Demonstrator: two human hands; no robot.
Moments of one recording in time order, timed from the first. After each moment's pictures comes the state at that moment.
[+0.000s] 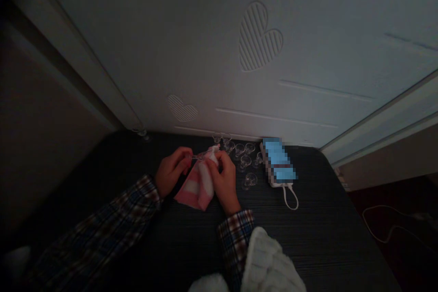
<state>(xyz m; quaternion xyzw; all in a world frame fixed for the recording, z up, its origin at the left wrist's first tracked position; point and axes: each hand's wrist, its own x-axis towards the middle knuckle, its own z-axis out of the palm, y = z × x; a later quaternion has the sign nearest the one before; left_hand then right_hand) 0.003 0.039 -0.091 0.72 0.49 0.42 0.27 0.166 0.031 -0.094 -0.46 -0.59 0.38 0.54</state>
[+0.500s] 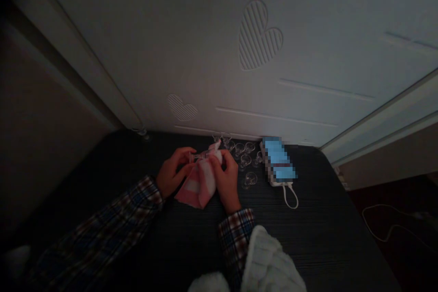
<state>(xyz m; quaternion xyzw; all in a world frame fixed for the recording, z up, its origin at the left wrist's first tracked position) 0.007 0.035 -0.093 0.74 0.44 0.43 0.26 0.166 0.032 -0.090 -0.47 -0.56 0.39 0.57</state>
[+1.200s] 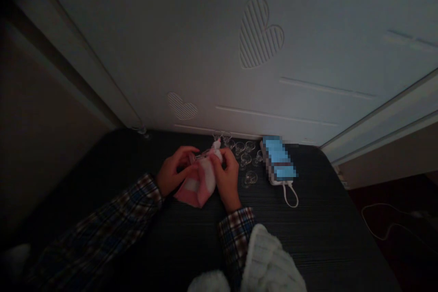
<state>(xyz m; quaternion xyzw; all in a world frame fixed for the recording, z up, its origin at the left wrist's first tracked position) 0.007 0.037 -0.093 0.73 0.45 0.40 0.31 0.168 0.033 -0.094 -0.47 -0.57 0.37 0.57</state>
